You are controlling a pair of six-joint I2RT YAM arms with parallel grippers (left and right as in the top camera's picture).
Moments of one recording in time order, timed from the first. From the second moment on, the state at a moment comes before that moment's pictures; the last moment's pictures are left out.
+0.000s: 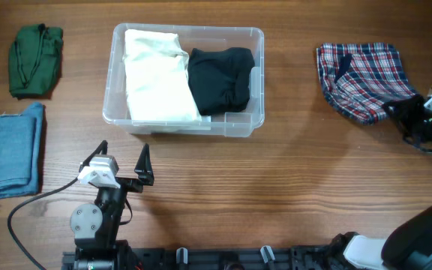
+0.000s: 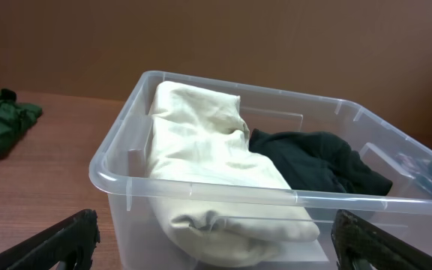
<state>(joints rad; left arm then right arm) 0.03 0.01 0.01 -0.05 0.18 -0.18 -0.65 1.51 1.09 -0.68 -0.64 0.19</state>
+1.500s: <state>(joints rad) 0.03 0.01 0.01 -0.05 0.18 -0.18 -0.27 1.88 1.09 0.18 -0.38 0.24</state>
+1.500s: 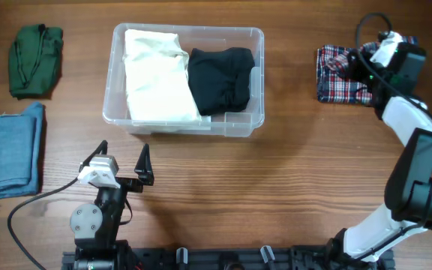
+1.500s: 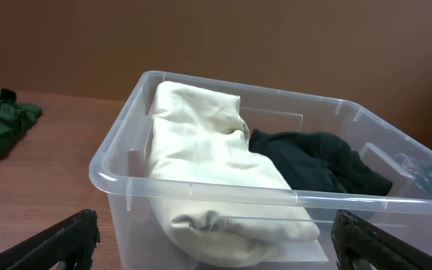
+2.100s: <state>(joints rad) 0.03 0.01 0.01 -0.05 0.18 -0.18 -0.20 1.88 1.09 0.14 -0.33 0.28</state>
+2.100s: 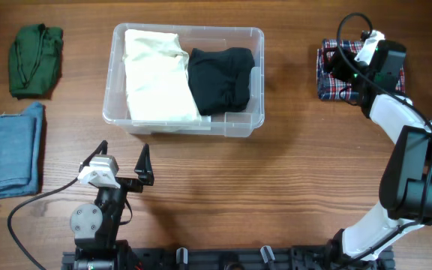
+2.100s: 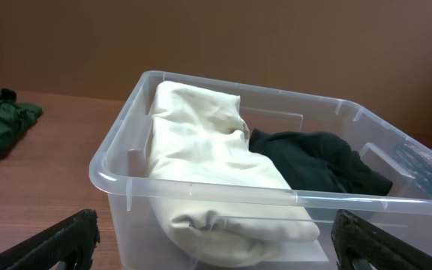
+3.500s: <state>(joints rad) 0.03 0.01 0.01 -0.05 0.18 -0.18 -0.45 1.65 0.78 0.05 -0.30 0.89</state>
